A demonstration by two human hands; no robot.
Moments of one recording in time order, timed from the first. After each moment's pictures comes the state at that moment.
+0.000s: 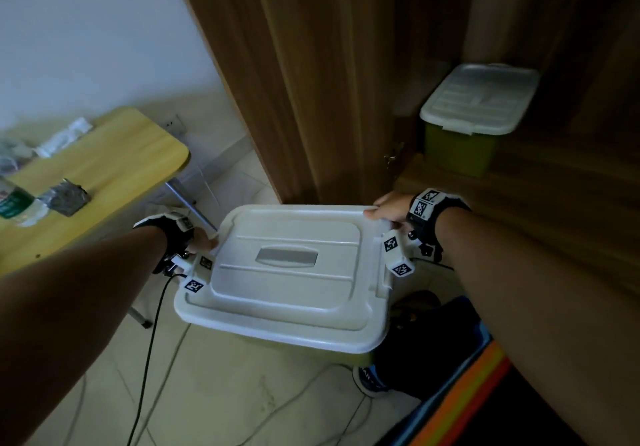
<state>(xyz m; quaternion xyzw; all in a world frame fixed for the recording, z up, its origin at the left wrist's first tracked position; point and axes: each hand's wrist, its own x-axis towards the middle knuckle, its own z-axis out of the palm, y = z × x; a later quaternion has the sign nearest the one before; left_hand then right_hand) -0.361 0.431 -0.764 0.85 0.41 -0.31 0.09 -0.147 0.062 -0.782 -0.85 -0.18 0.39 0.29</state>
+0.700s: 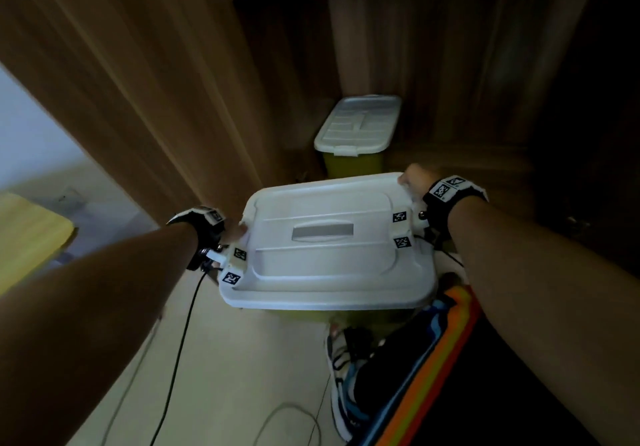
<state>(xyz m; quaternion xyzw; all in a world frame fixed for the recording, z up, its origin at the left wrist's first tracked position) -0.202 0.211 -0.723 0.91 0.27 -0.23 0.20 -0.088 -0.174 -0.745 -0.85 0.12 0.16 0.49</state>
